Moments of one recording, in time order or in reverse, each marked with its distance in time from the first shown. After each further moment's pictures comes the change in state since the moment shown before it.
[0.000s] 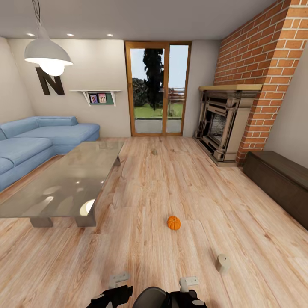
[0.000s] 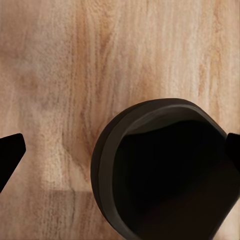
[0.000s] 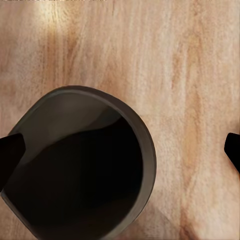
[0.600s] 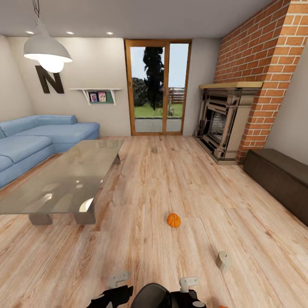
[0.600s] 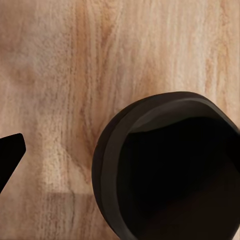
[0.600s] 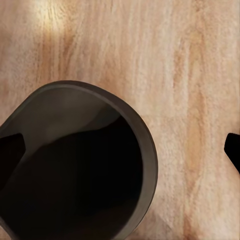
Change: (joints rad) left arm 0.000 -0.001 -0.001 0.001 -0.001 -0.002 0.000; right arm 0.000 0.000 0.000 0.013 0.002 -0.036 0.000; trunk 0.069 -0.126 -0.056
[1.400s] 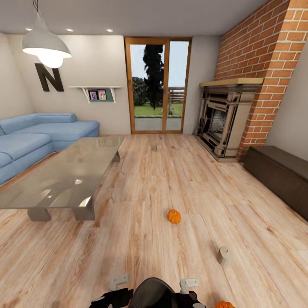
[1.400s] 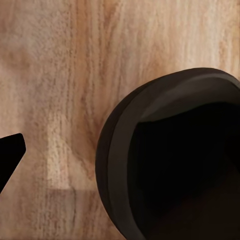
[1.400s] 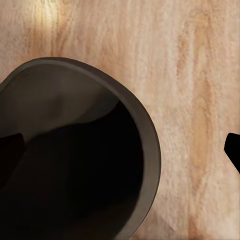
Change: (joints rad) left arm 0.000 -0.002 -0.006 0.021 -0.002 -0.002 0.000; right arm 0.000 0.000 0.000 0.016 0.000 -0.012 0.000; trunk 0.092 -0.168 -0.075
